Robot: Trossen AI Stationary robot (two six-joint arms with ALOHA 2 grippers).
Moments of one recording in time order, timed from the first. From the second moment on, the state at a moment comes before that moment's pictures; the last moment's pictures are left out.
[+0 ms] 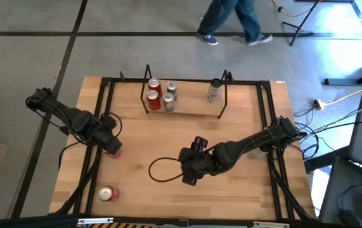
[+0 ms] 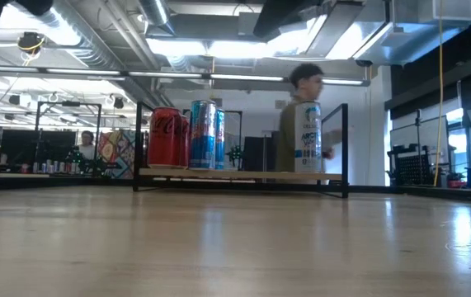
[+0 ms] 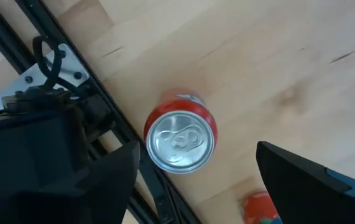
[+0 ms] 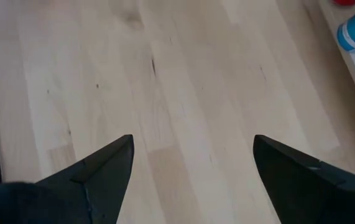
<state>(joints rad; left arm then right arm) -0.49 1.07 1.11 -1.57 -0.10 -1.52 0.43 1.96 1.87 -1.01 0.38 0.61</state>
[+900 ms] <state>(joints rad) -0.49 1.04 0.95 -1.44 -0.03 -1.48 0.45 1.96 1.87 -1.00 0.37 0.62</state>
